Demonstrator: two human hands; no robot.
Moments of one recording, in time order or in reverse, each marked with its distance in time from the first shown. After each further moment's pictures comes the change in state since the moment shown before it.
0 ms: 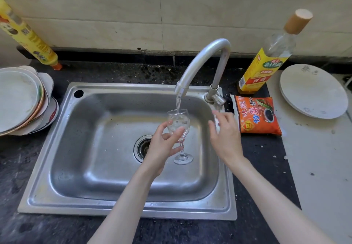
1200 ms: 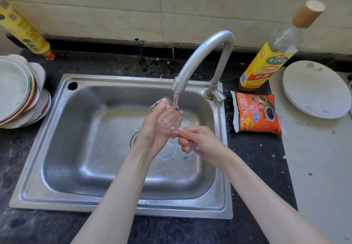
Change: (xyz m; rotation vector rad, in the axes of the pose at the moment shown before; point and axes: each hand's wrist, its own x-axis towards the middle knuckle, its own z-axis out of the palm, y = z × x) left_hand 0.027 0.024 -0.002 -0.361 -0.129 -0.078; right_hand -0.002 -0.038 0.006 1.021 -0.807 0.464
